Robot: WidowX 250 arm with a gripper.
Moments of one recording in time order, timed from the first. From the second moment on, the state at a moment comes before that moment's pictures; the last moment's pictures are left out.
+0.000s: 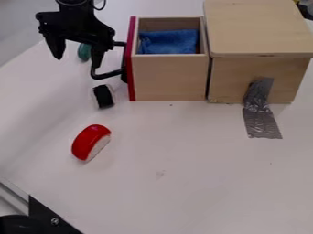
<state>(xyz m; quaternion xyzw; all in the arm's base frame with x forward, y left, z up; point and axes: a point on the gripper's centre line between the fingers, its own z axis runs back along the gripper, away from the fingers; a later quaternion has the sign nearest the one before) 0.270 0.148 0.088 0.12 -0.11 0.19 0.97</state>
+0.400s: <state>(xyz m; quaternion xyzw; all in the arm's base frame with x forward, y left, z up) 0.280 0.148 0.076 0.12 -0.10 0.21 0.96</state>
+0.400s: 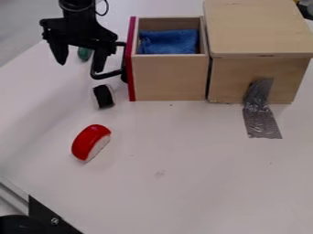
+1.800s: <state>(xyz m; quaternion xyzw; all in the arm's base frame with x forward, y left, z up) 0.327 0.152 0.066 0.12 -0.11 0.26 0.95</state>
